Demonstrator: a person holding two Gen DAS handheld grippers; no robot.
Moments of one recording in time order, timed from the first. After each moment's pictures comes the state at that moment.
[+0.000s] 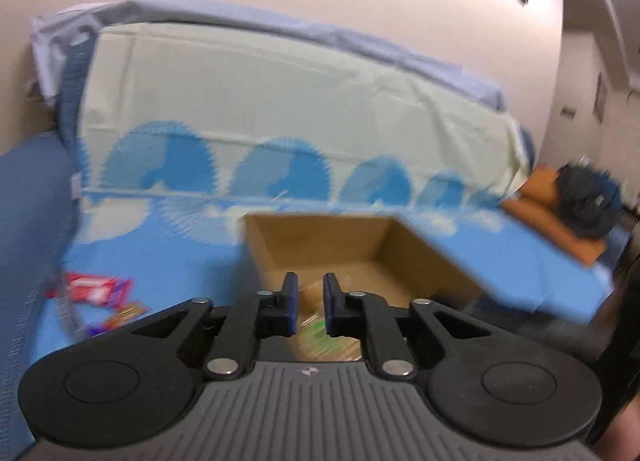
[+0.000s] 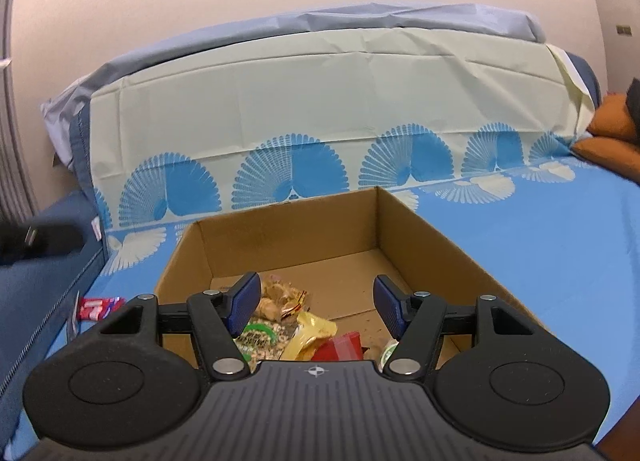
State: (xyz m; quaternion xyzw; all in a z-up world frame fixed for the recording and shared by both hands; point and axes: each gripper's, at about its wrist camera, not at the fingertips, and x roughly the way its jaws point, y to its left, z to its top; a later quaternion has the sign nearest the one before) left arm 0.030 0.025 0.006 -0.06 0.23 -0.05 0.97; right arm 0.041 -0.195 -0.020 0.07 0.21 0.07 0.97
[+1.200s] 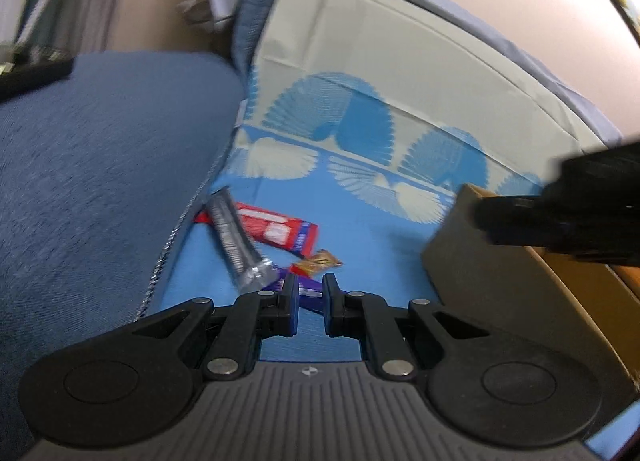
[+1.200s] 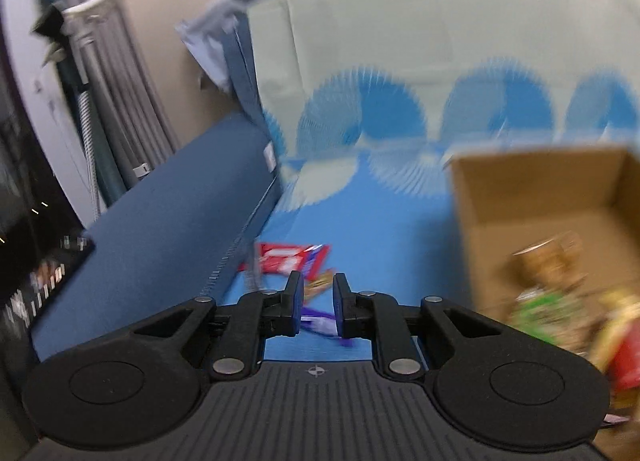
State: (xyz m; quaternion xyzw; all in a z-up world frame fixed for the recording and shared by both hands) left arm 0.033 0.187 -0.090 -0.16 0.24 0.10 0.95; right arm 0.094 -0.002 0.001 0.10 0.34 0.28 0.89
